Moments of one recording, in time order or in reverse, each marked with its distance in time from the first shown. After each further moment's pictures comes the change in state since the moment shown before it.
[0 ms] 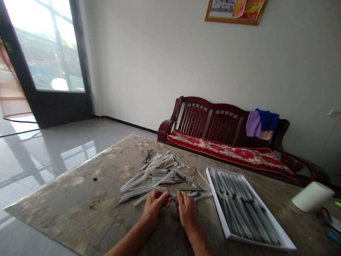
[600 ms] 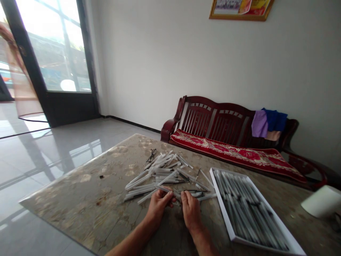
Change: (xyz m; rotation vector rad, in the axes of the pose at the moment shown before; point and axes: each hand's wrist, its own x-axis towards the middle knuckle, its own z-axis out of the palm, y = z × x) left_hand 0.000 -0.001 0.001 0.031 -0.035 0.028; right_hand 0.001 0.008 0.002 0.004 -0.001 -0.023
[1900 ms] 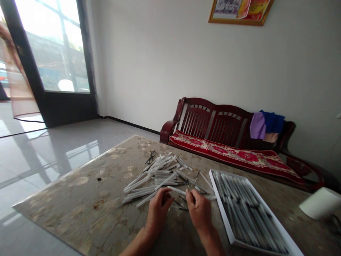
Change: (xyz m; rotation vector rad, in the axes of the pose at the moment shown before) left_hand -0.005 -0.003 -0.002 0.533 0.108 0.362; right_hand 0.010 -0.018 -0.033 -0.234 0.123 -0.079
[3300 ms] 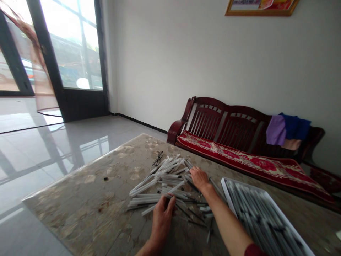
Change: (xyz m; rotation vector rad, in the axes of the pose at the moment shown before) left_hand 0.009 -0.006 0.000 -0.177 0.130 -0.324; right_hand 0.138 0.049 0.073 -0.371 -0.428 -0.226
